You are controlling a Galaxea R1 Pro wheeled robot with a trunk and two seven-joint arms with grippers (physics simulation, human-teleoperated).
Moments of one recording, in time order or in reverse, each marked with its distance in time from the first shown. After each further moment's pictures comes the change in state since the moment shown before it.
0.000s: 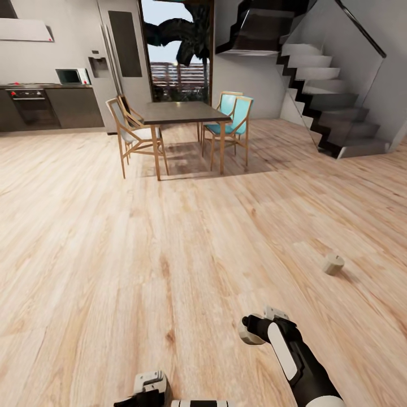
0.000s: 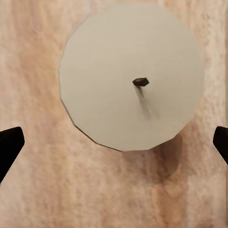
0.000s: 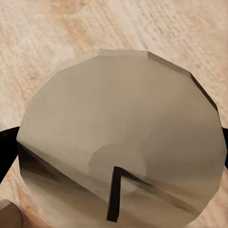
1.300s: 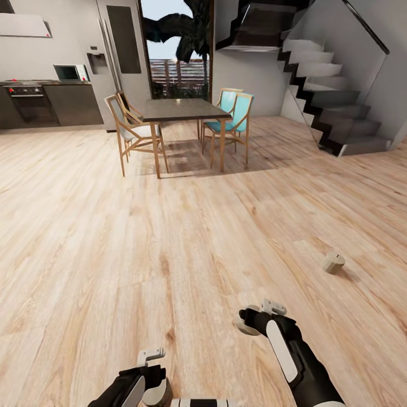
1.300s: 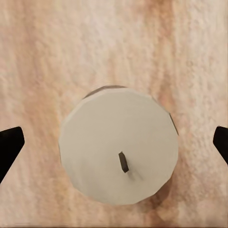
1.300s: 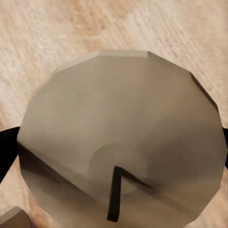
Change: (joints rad) left arm -0.074 0.008 -0.002 -0.069 0.000 0.128 0.022; right arm 0.026 0.004 0.042 -0.116 0.000 0.005 0.002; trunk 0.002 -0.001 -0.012
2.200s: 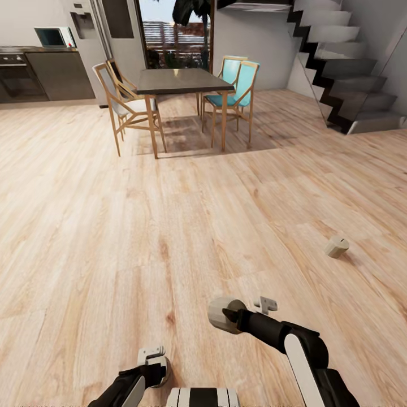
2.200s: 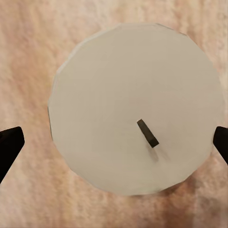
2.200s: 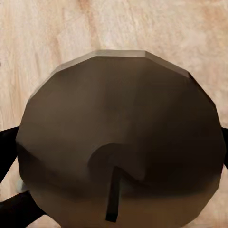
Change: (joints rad) left arm 0.000 0.000 -0.001 0.000 -0.002 -0.029 -0.004; right arm 0.197 -0.011 0.008 -0.462 -0.016 0.225 0.384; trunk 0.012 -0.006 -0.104
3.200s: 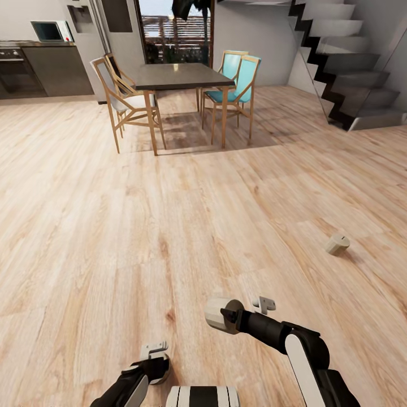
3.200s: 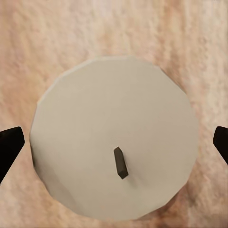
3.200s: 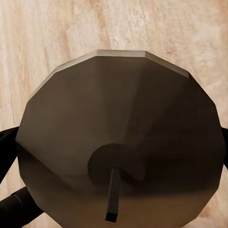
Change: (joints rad) left arm 0.000 -0.008 -0.030 -0.014 0.002 -0.075 0.001; right arm 0.003 -0.003 -0.001 -0.006 0.000 0.007 0.049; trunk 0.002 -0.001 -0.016
